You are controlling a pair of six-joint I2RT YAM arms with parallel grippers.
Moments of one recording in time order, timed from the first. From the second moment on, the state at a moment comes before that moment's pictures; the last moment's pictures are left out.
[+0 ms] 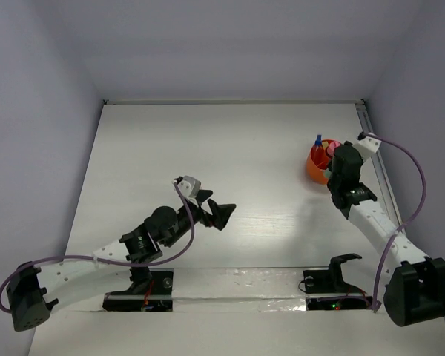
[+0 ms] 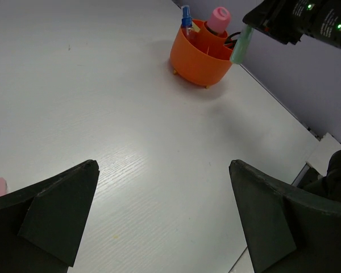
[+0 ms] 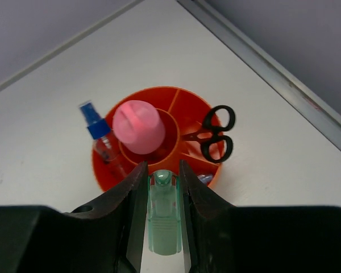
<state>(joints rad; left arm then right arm) -1.05 0.71 0.37 0.31 -0.28 -0.38 0.18 1.05 0.69 0.02 0.66 0.43</state>
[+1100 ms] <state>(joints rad) -1.05 0.77 0.37 0.33 -0.29 -0.38 0.17 1.20 0.52 0.56 0.83 0.35</state>
